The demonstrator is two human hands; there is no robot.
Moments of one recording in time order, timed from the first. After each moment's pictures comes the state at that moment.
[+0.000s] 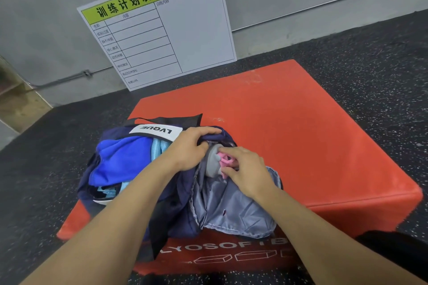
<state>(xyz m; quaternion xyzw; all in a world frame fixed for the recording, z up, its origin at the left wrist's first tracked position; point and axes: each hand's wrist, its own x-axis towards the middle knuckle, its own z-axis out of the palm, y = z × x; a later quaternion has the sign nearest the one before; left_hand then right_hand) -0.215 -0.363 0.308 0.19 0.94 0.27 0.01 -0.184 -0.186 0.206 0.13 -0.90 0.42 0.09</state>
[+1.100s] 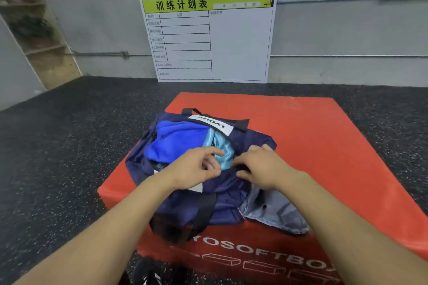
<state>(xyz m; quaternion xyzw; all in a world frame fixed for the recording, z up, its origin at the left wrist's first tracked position) -0.135 -0.488 0.293 0.15 0.90 0.41 0.03 -0.184 -0.259 0.294 0.37 -0.93 -0.01 0.05</state>
